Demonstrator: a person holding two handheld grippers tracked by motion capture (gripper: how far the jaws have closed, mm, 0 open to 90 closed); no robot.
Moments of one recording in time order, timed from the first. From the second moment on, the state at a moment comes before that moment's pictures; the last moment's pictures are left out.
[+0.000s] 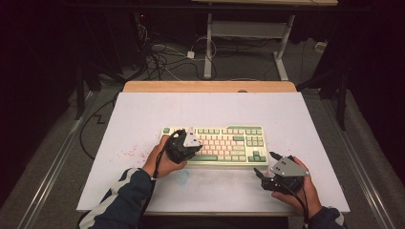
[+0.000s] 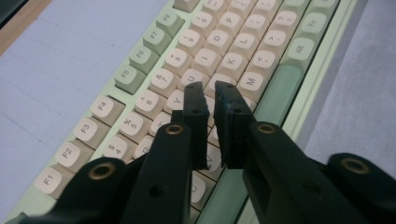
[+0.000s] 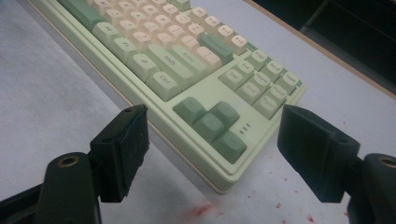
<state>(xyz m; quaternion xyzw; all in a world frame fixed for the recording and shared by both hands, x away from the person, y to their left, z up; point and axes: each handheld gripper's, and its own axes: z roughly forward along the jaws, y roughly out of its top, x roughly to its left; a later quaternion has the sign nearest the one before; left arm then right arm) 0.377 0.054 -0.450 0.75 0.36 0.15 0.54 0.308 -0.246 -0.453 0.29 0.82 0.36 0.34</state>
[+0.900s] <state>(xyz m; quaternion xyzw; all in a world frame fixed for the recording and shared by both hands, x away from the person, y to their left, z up) 0.340 0.125 -0.451 0.68 0.37 0.24 0.59 0.309 -0.249 -0.452 0.29 0.81 0.37 0.34</state>
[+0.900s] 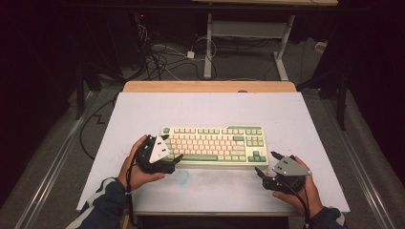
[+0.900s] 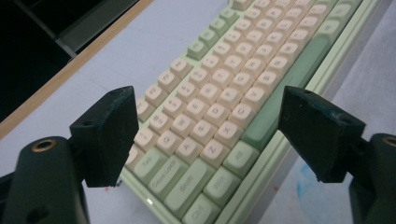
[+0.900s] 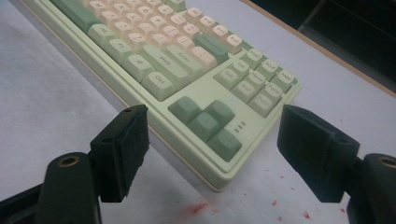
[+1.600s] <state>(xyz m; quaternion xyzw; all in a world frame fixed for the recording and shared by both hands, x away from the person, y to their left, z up) 0.320 0.160 -0.470 0.66 0.41 0.25 0.57 0.327 -0.233 -0.428 0.29 0.81 0.42 0.29</state>
